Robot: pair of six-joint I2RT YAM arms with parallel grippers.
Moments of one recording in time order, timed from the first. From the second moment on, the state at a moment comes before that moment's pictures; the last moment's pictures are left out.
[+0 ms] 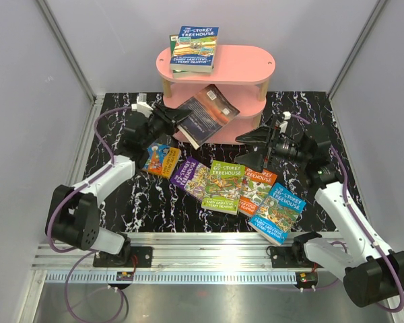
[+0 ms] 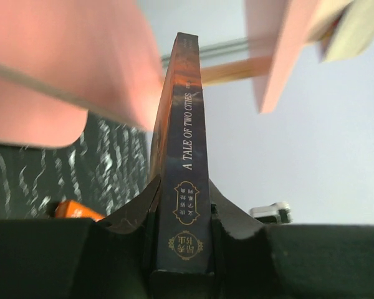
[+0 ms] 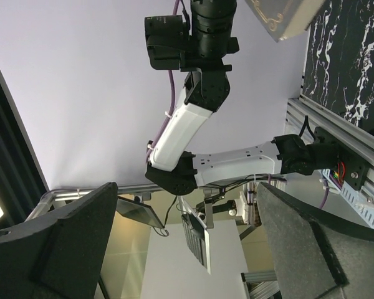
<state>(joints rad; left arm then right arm) -0.34 1.43 0.93 0.46 0.33 -1.32 0.27 1.00 0.88 0.07 -0.94 1.55</state>
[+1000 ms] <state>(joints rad) -0.44 1.67 1.06 0.50 -0.45 -1.57 0.26 1.03 0.88 0.06 -0.96 1.55</state>
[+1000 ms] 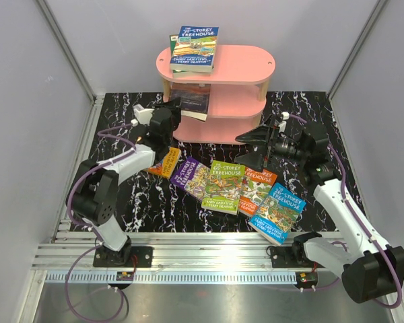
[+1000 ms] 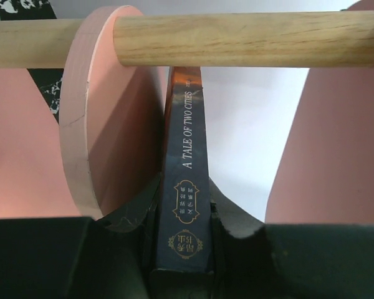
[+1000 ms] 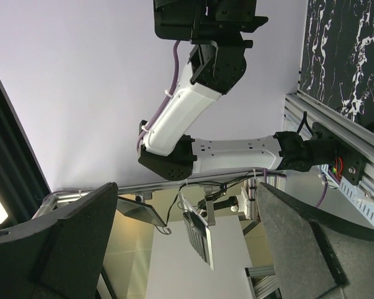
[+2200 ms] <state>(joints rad) -0.32 1.66 1.15 0.25 0.08 -1.61 0.24 1.02 0.84 0.09 -0.99 1.57</state>
